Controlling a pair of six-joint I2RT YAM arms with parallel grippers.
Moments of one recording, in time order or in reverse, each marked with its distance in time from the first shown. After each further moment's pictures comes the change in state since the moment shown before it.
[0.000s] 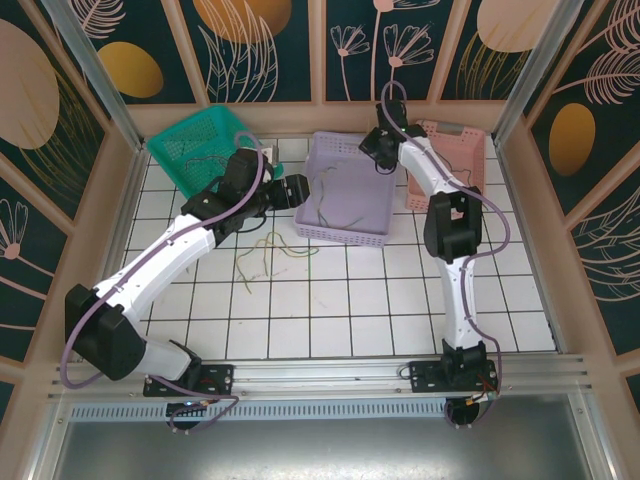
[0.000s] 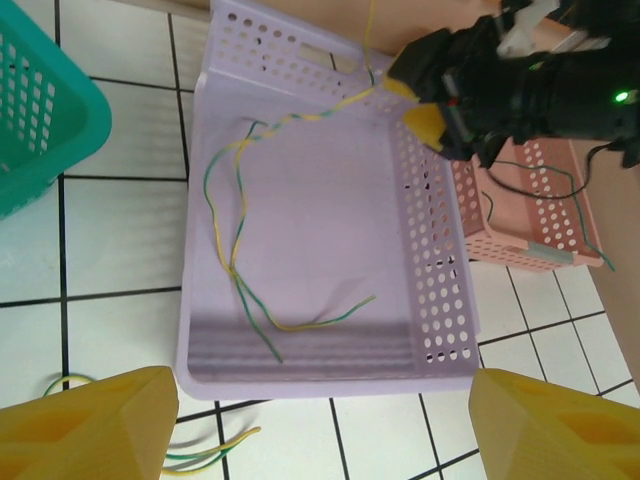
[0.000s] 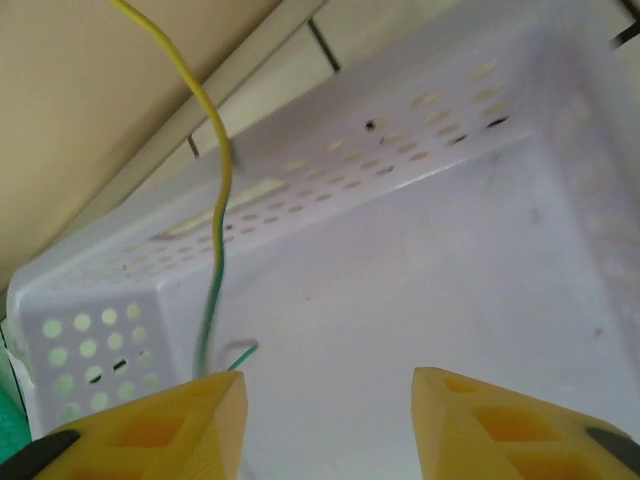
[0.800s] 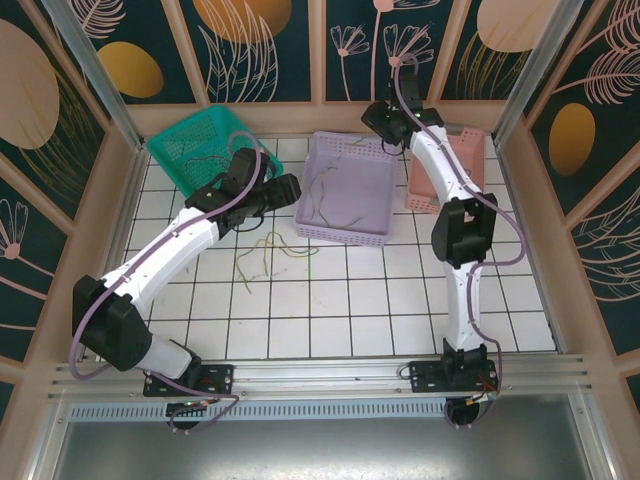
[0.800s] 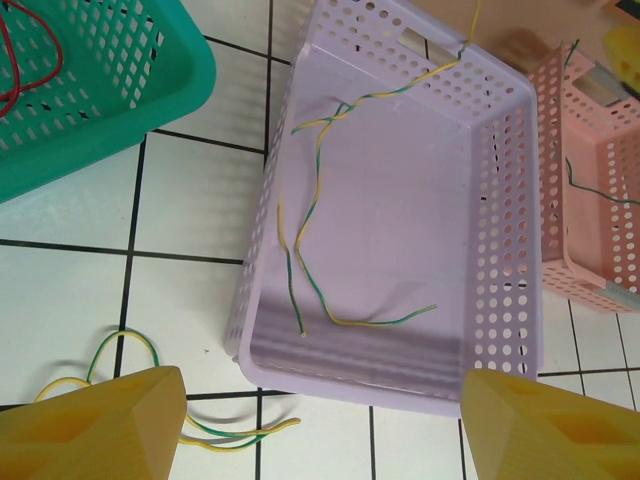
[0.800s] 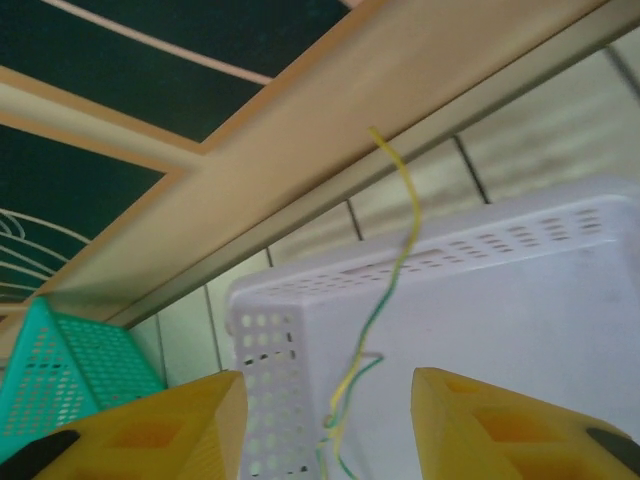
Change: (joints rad) left arm 0.027 0.047 0.026 -0.084 -0.078 -0.117; right arm -0.013 -0.084 0.073 0.050 -0.104 -0.052
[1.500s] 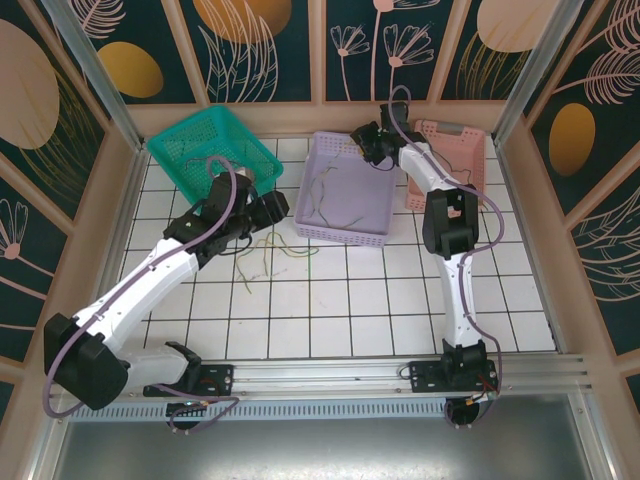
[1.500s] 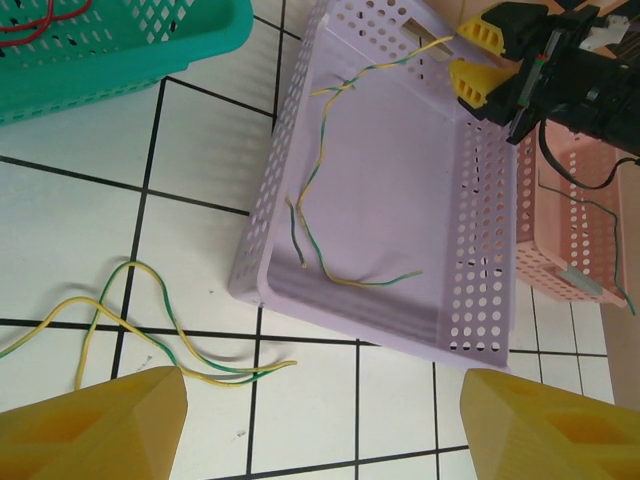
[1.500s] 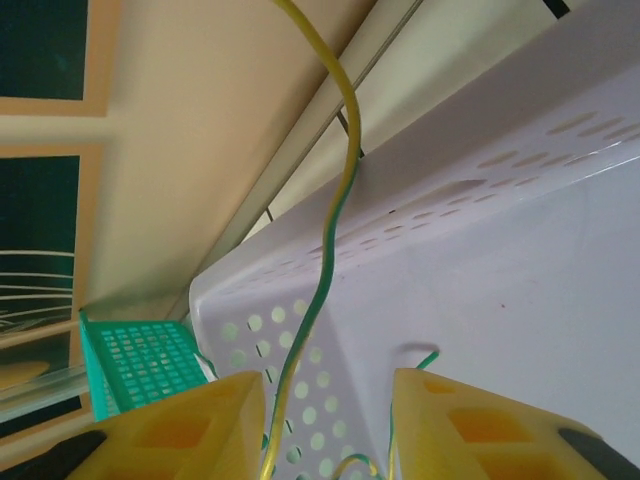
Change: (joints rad) left arm 0.000 -0.229 -0.230 0.056 0.027 -0.101; right arm -0.011 0.161 -0.110 0.270 -0.206 0.324
